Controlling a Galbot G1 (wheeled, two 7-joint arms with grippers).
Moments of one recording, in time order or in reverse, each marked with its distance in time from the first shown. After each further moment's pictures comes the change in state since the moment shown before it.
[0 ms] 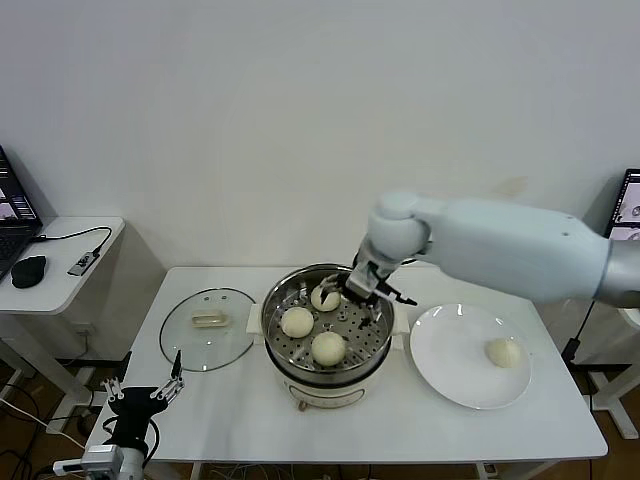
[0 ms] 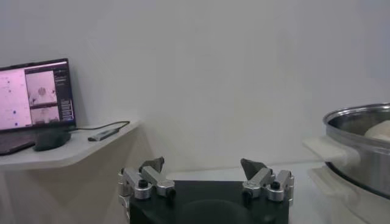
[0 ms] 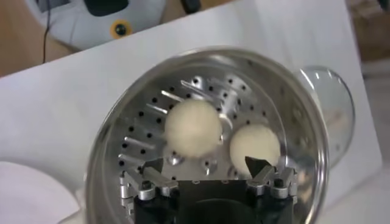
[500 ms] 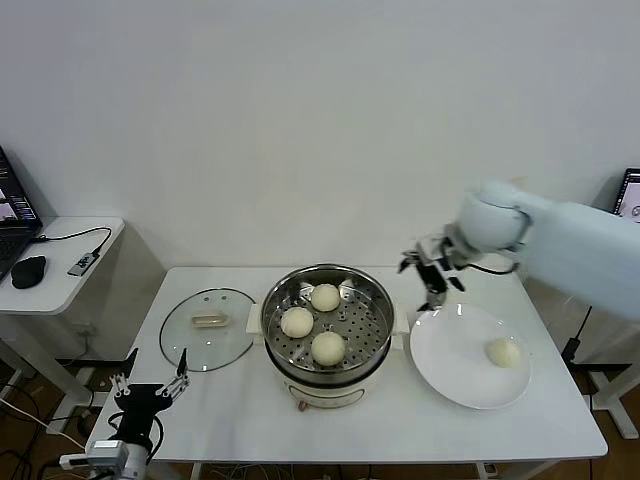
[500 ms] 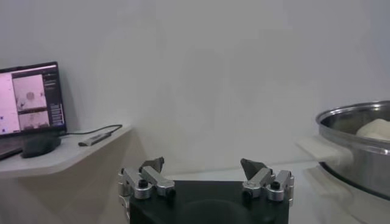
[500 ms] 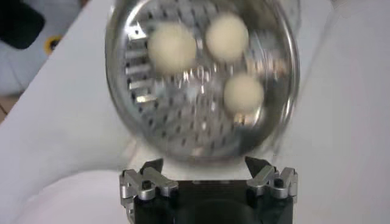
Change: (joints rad) left arm -0.020 0.026 0.026 0.018 0.002 0.000 0.001; right arm -0.101 -0.339 0.121 0.035 0.021 -0.302 0.008
